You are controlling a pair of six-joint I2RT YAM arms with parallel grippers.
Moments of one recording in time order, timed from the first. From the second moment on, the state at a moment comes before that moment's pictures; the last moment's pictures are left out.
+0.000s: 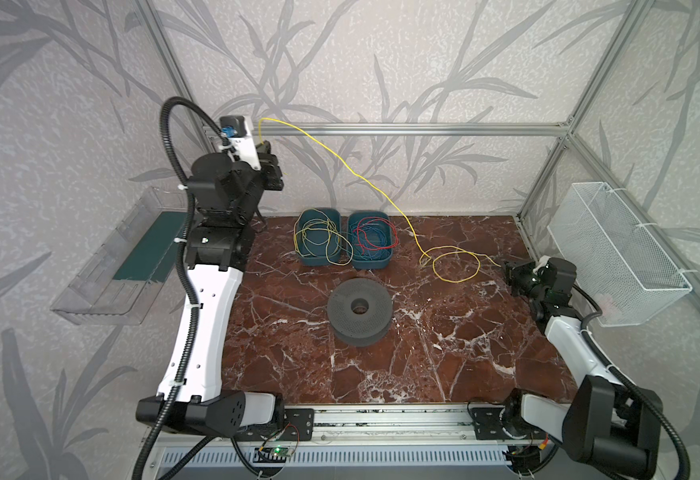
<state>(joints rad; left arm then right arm) -0.01 1.35 1.81 -0.32 -0.01 -0.06 -0.30 1.18 0.63 0.12 -0.44 1.22</state>
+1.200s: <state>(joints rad) 0.05 1.33 1.73 -0.35 0.21 -0.31 -0.06 1.35 0.64 0.06 -0.56 0.93</state>
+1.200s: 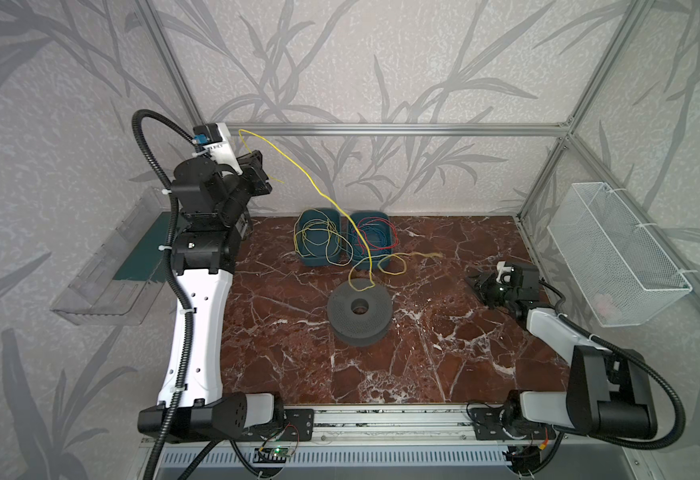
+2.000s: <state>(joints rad) -0.18 1.39 1.77 -0.29 0.55 -0.41 0.32 1.17 0.88 -0.05 -0.49 0.83</state>
